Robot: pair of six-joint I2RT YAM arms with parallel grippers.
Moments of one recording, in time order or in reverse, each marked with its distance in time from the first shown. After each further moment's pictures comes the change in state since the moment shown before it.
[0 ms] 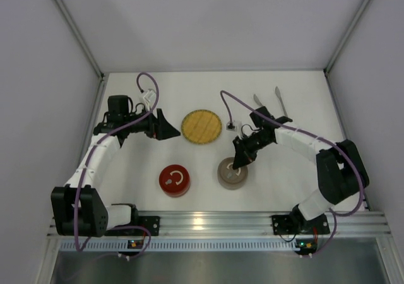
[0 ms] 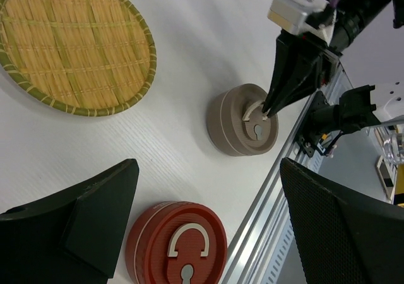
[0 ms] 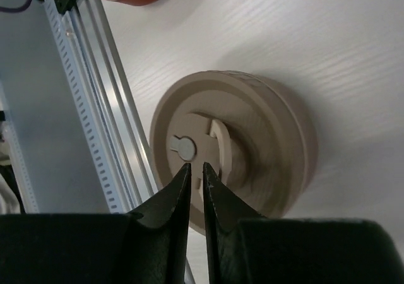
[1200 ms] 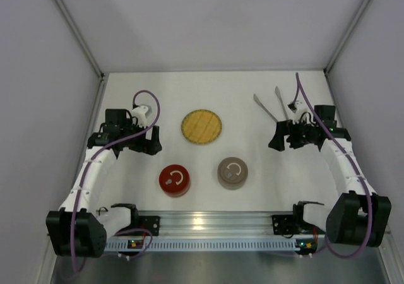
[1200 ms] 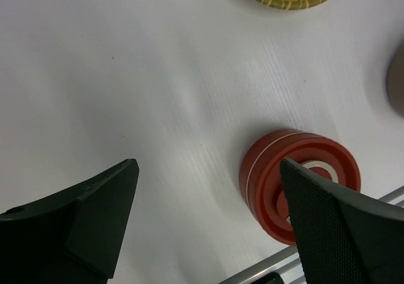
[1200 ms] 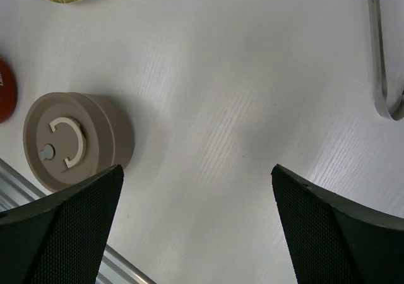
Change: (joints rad) left arm 0.000 -0.158 -0.045 -0.306 -0.598 0.256; right arm -0.581 -0.369 -0.103 0.022 0.225 0.107
